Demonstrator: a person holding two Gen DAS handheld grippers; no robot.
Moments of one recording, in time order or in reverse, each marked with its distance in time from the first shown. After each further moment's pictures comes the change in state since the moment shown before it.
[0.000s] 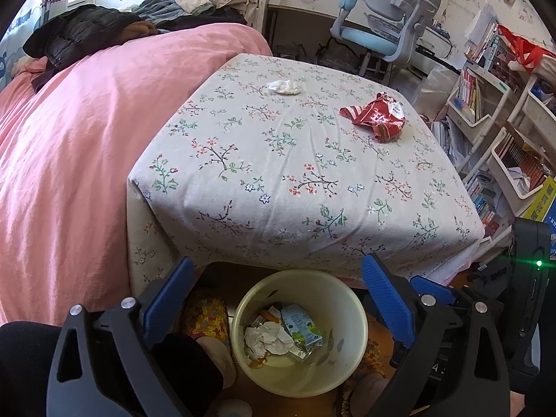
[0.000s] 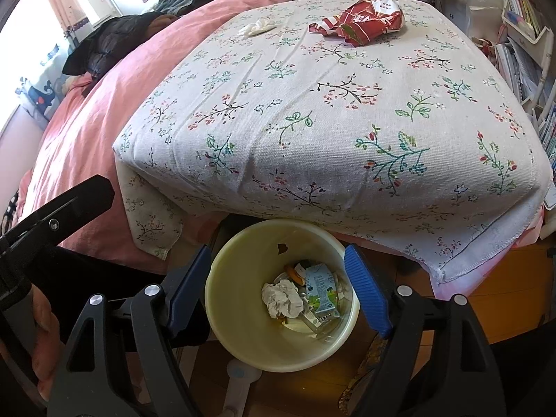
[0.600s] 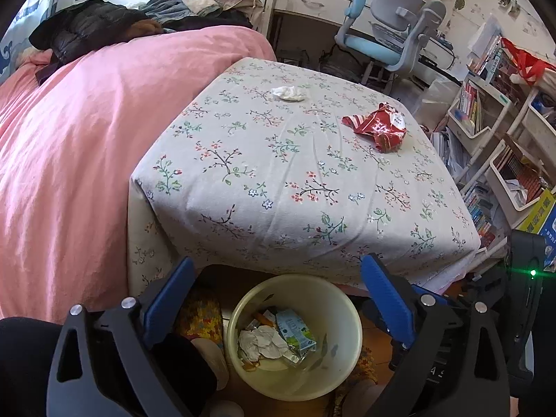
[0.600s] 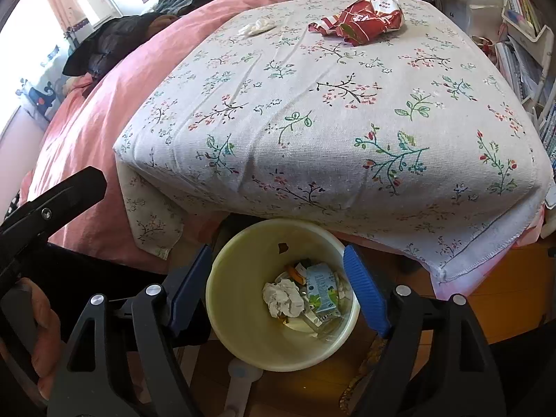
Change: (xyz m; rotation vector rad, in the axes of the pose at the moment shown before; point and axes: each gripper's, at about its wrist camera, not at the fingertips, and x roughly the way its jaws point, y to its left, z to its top) left arm -0.004 0.006 0.001 -0.036 -0.024 -0.016; right arm 0.000 0.000 0.000 0.002 0.001 0.002
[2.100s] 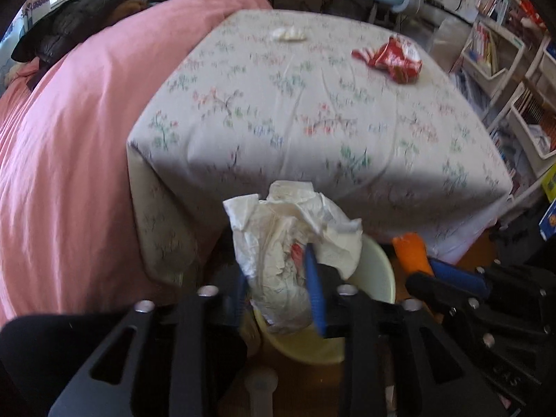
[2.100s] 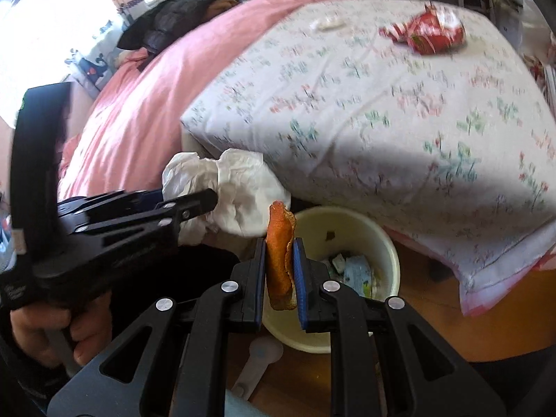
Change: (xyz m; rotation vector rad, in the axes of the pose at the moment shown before) left arm 0.026 -0.005 -0.016 0.110 0.212 0.111; right arm -0.015 0.024 -0.011 -0.127 0.067 0.184
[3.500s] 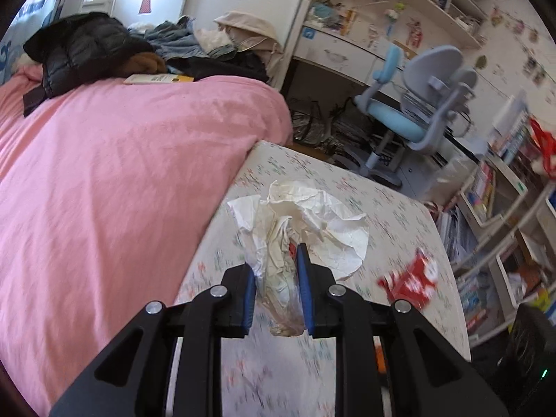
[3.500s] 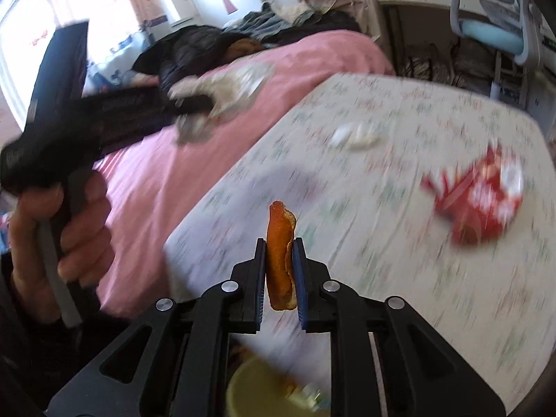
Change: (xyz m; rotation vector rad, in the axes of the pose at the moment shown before) left arm -0.021 0.078 0.183 -0.198 -0.362 -0.157; right arm 0.019 0.004 0.157 -0.159 -0.152 0.042
